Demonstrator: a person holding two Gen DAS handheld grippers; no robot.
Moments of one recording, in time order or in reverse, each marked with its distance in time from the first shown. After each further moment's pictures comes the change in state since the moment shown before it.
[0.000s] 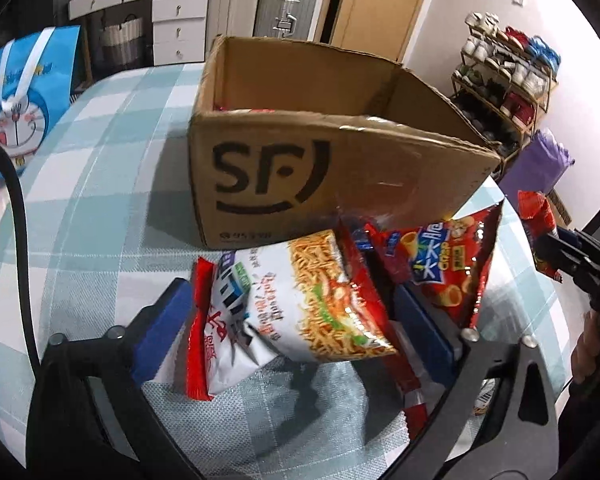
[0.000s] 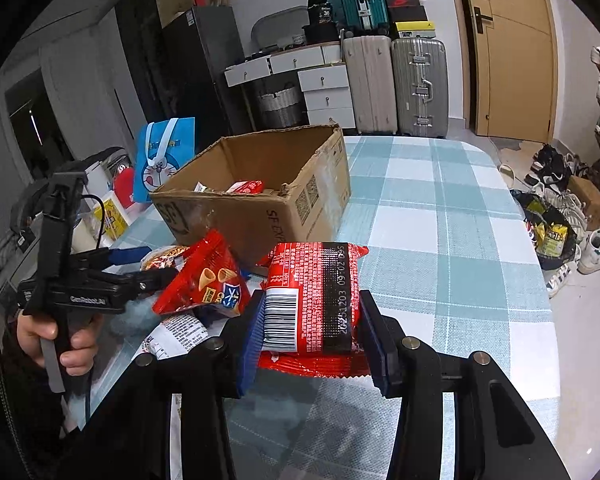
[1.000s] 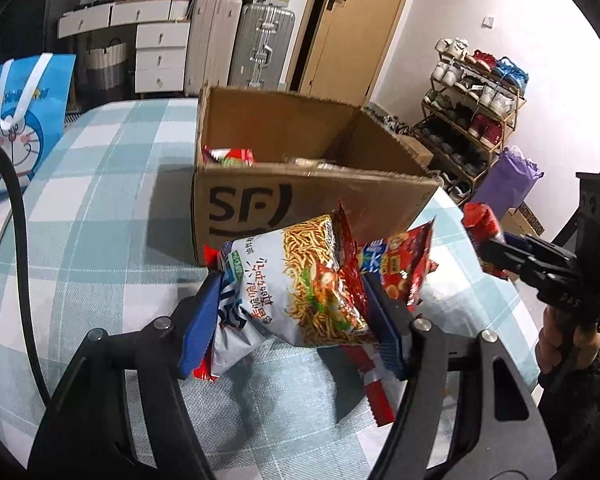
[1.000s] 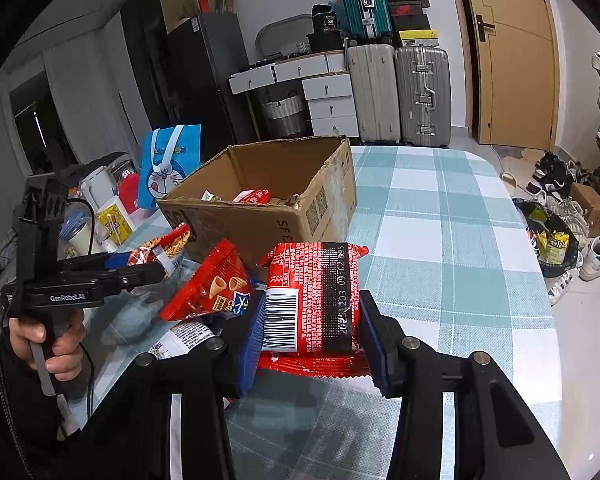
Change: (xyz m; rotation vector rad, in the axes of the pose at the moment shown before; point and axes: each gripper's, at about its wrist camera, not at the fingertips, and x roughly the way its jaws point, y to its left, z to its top) left arm -0.058 -0.003 -0.010 0.040 -0.128 -0.101; right arm 0.000 0.005 0.000 -0.010 -0.035 0.012
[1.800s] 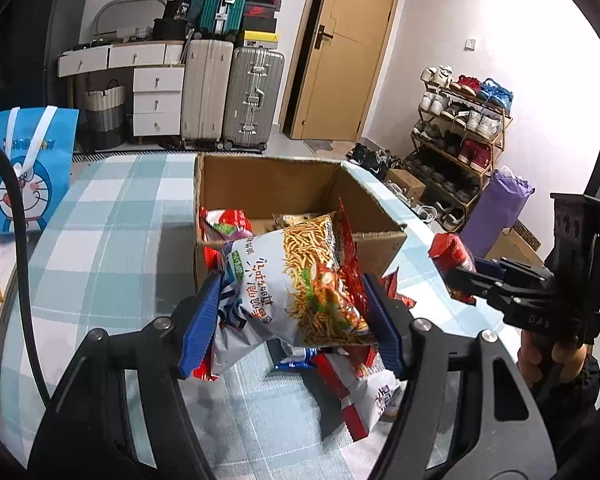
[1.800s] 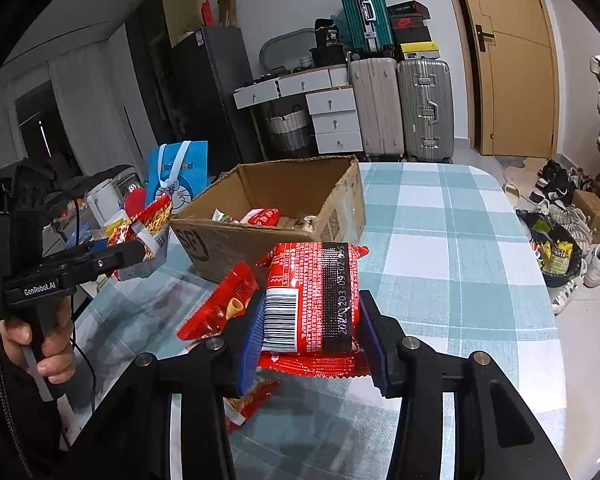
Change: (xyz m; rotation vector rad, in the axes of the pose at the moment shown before) left arm -0.070 -0.029 0.014 0.046 -0.150 -0.002; right arm -0.007 0.012 0.008 0.004 -0.059 0.015
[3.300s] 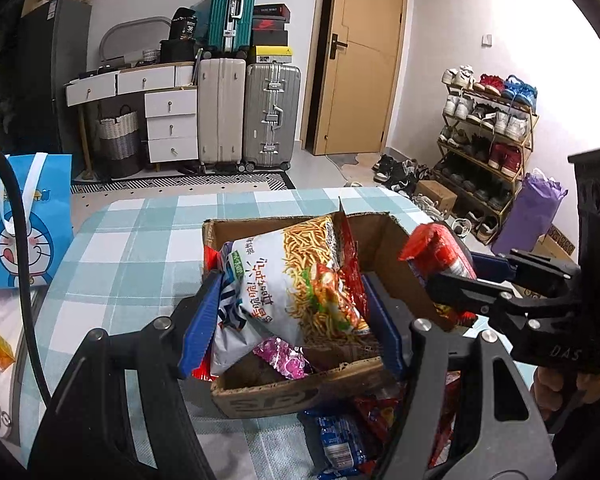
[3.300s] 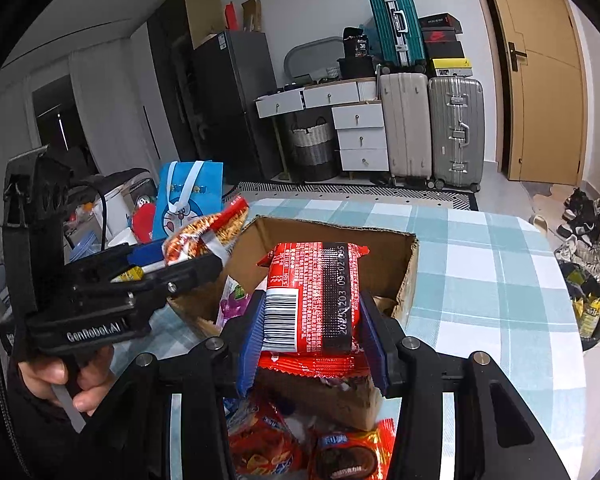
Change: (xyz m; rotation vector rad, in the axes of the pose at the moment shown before) left arm 0.103 0.011 0.080 0.056 -0.034 0.117; right arm 0.074 0.027 0.087 -0.061 -0.032 0.071
